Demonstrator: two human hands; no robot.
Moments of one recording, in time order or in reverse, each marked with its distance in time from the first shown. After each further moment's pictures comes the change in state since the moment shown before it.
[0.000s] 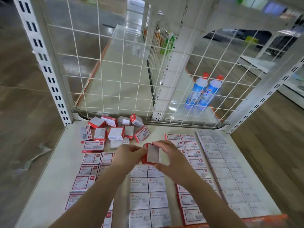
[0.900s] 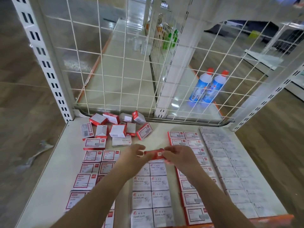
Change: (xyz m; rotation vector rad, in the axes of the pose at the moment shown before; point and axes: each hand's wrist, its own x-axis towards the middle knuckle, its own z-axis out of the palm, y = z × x) left_hand 0.006 -0.012 0.004 0.343 -0.112 0.074; right_hand 0.011 0.010 0.000 0.334 0.090 0.509
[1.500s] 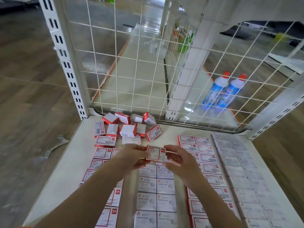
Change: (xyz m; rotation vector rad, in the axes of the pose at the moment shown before) left_hand -0.004 0.006 -0.019 -0.616 -0.015 -0.312; right_hand 0.001 0.023 0.010 0.178 -0.163 -0.256
